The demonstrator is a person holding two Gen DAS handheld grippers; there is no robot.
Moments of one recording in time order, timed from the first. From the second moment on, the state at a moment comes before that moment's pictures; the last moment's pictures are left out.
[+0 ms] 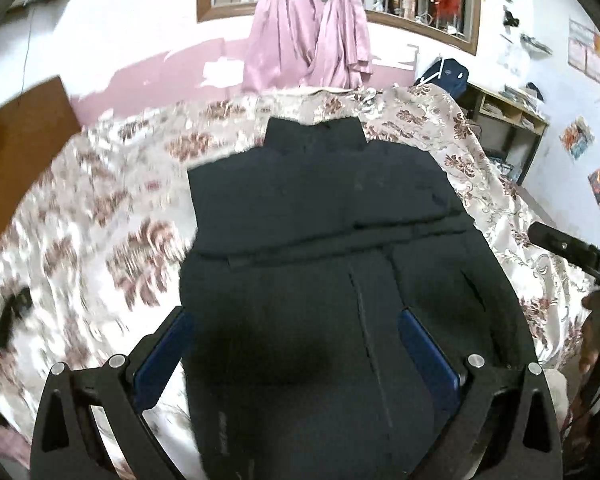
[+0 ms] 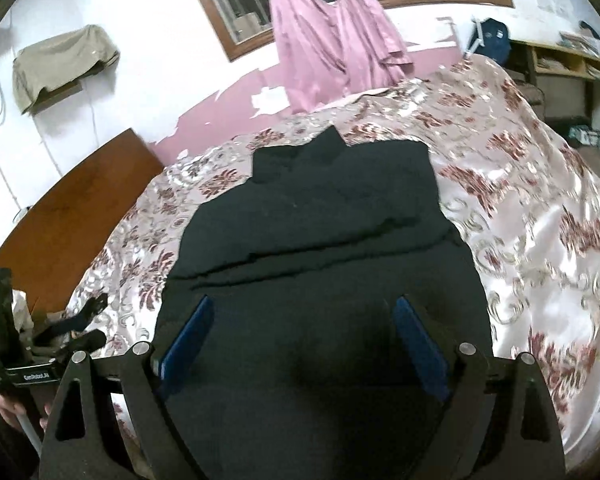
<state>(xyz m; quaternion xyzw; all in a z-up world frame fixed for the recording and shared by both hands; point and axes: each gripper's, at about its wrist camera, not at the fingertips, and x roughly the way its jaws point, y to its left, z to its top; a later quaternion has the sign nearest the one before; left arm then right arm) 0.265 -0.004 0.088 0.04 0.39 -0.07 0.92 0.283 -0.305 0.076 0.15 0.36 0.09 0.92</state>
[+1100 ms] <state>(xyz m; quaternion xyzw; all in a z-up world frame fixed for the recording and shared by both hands) 0.715 -0.015 0.050 -0.01 0.45 -0.05 0.89 0.721 -0.279 0.062 0.12 0.50 0.04 0.85</state>
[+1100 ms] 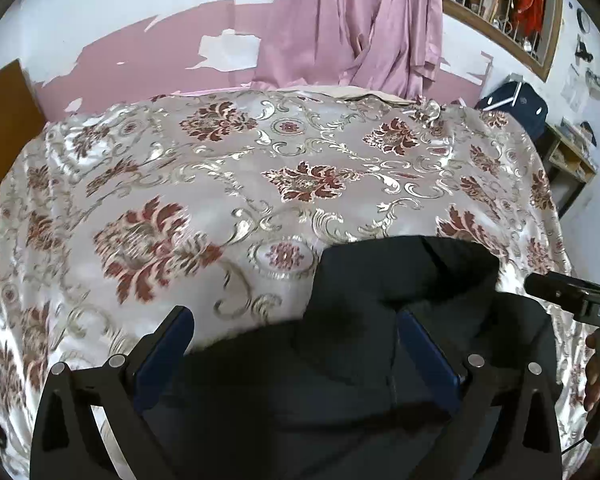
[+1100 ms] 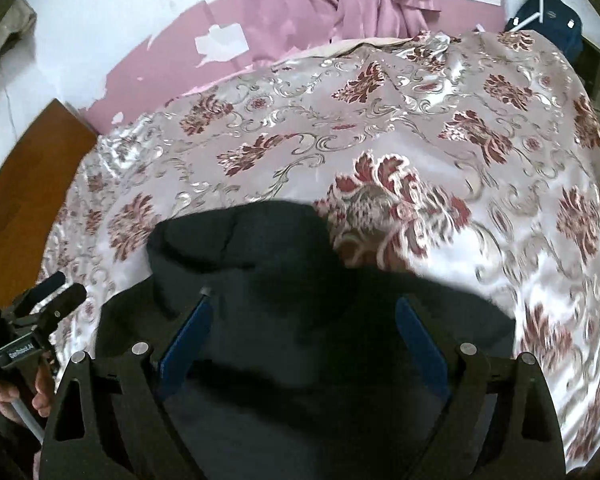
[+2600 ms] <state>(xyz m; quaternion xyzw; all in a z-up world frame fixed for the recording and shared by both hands) 0.630 -0.034 -0.041 0.09 0.43 -0.09 0.90 0.645 -0.279 -0.012 -0.01 0.48 0.10 0.87</state>
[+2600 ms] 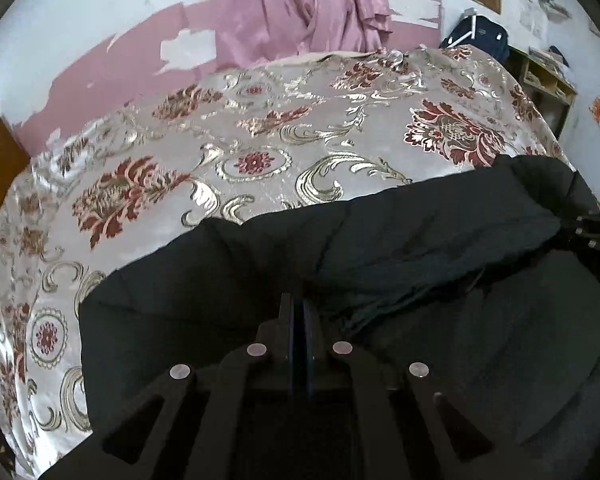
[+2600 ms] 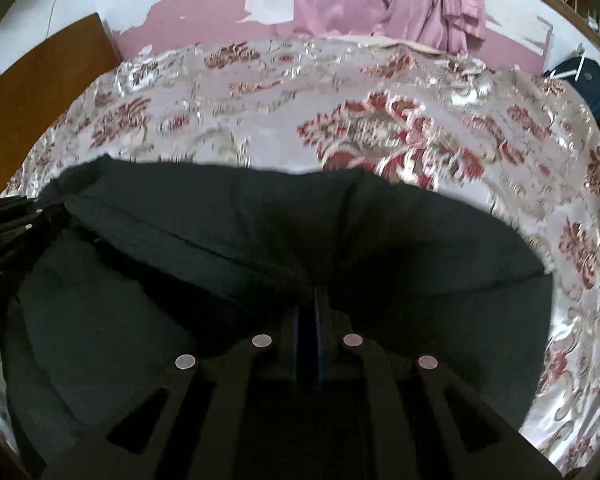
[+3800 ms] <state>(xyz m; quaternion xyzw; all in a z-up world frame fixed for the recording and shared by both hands) 0.680 -0.057 -0.017 0.03 0.50 -0.29 0.82 0.696 -0.239 -0.005 0.04 0.60 0.22 0.77</state>
